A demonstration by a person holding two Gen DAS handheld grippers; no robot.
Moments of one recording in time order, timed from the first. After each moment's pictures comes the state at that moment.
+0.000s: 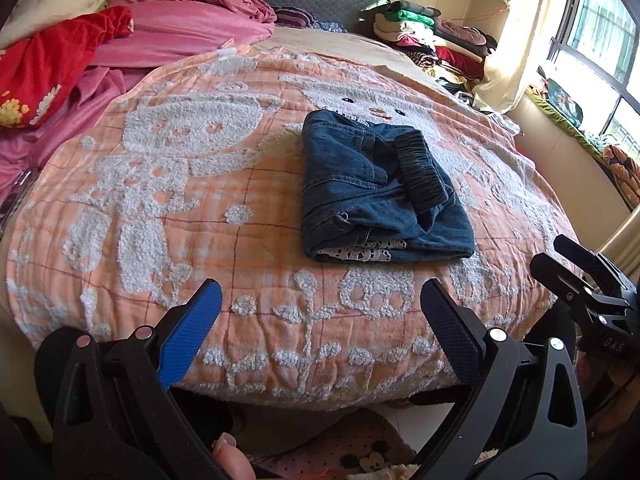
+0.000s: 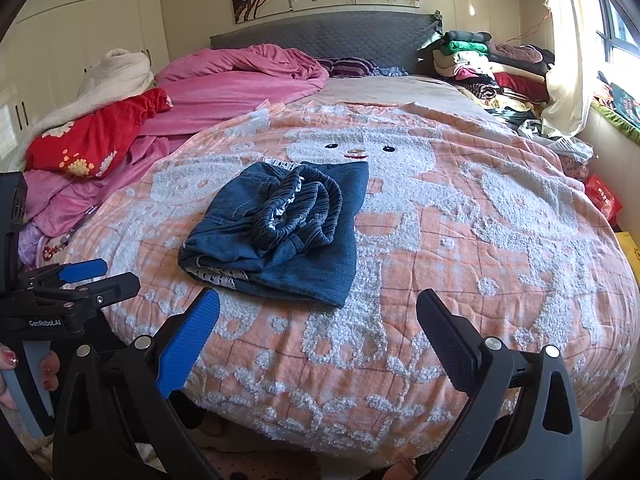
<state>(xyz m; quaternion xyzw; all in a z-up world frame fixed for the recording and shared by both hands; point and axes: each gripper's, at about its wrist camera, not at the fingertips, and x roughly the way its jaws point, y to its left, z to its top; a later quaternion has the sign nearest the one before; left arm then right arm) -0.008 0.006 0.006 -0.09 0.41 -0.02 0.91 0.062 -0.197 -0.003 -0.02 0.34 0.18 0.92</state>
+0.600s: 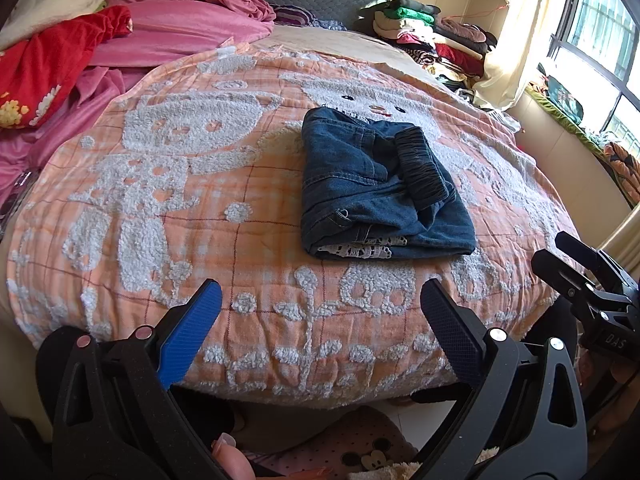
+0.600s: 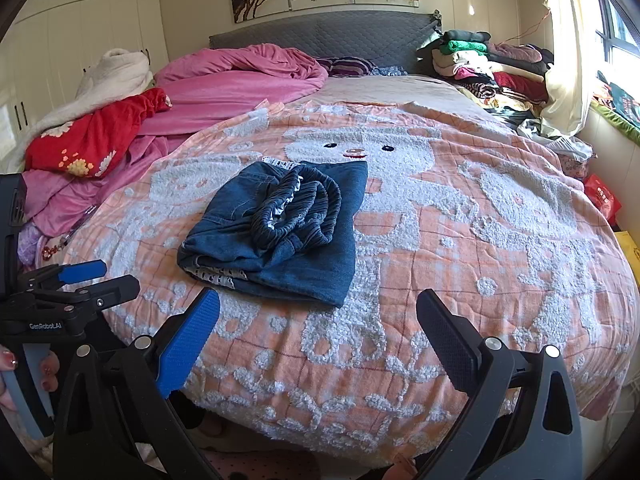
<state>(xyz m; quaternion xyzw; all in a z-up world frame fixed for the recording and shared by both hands) -0.009 0.007 0.006 -0.09 0.41 -0.02 0.91 0.061 -0.197 -0.002 -0.02 0.34 0.18 0.92</state>
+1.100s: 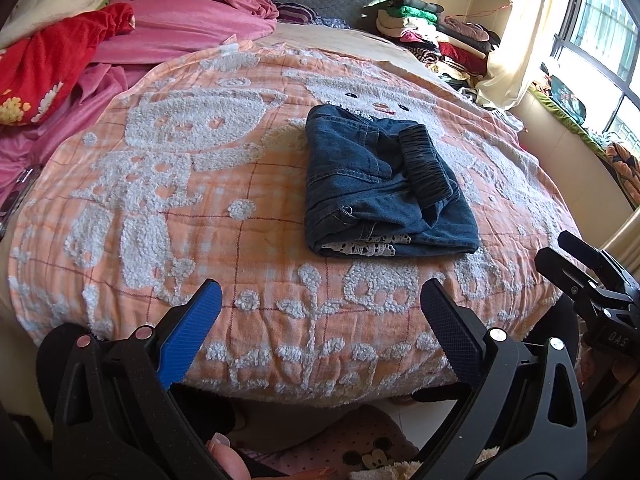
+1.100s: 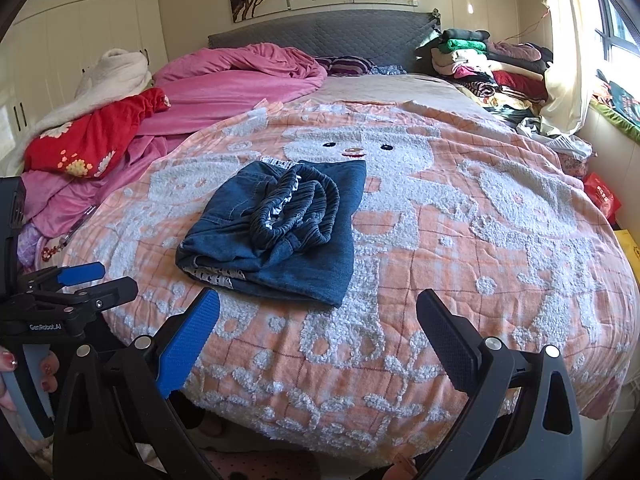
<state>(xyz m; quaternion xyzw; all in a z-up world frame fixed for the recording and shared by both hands) -0.008 0.011 0.005 -0.09 0.42 -0.02 0.90 0.062 -0.197 -0.003 -0.01 0.34 0.18 0.92</state>
